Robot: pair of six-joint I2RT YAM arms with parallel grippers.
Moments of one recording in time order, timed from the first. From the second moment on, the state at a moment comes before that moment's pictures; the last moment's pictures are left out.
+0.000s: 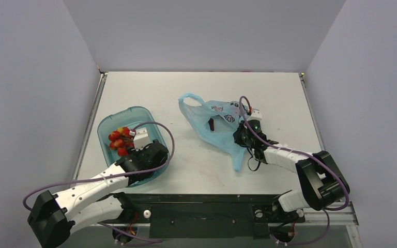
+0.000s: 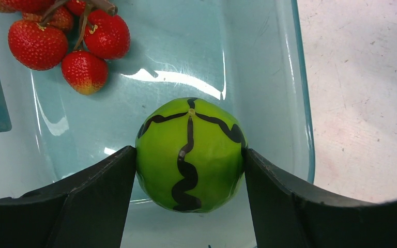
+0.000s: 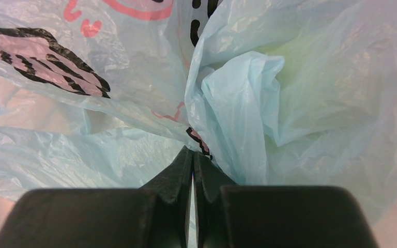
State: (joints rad) left arm -0.82 0.96 0.60 -0.67 -0.74 -0.95; right arm 0.42 1.42 0.55 0.25 0.10 0.51
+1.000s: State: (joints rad) left arm -0.87 0.93 0.71 -0.25 -0.39 -0.74; right arm 0.43 1.42 0.55 0.25 0.06 0.51
